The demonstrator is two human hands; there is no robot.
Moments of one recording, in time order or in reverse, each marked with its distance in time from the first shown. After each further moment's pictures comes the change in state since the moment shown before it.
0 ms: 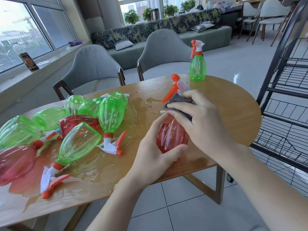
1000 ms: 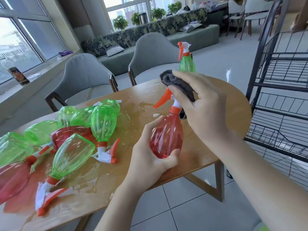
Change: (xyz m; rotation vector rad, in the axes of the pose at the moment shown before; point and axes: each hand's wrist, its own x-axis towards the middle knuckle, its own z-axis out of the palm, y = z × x) left_hand 0.000 0.001 0.003 -0.016 0.018 -0.027; right_hand 0.027 0.010 -0.013 0.058 0.441 -0.063
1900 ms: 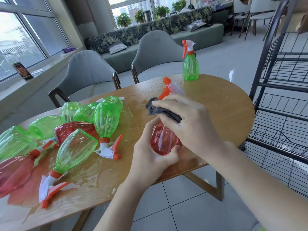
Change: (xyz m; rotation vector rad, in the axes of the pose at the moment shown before) left_hand -0.002 0.001 0.003 0.030 0.074 0.034; right_hand -0.028 -0.022 0.005 0.083 -0.318 -0.033
